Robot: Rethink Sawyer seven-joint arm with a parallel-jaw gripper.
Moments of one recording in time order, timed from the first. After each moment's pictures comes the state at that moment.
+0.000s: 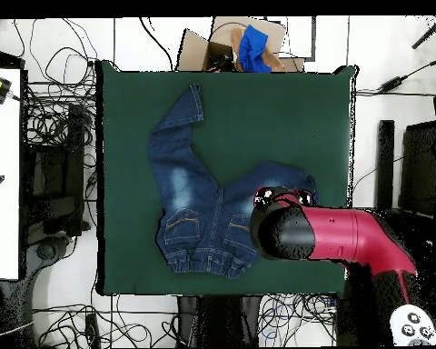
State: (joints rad) arm -0.64 -0.99 0.29 1.88 -0.48 0.50 1.74
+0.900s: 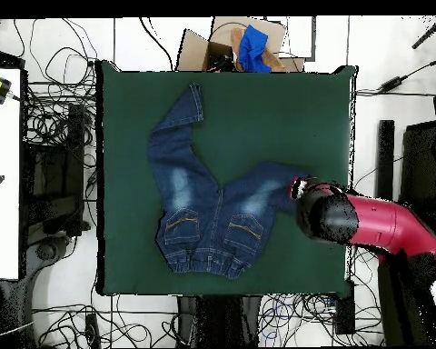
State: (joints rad) arm -0.79 -0.76 0.33 1.74 -0.54 0.44 1.74
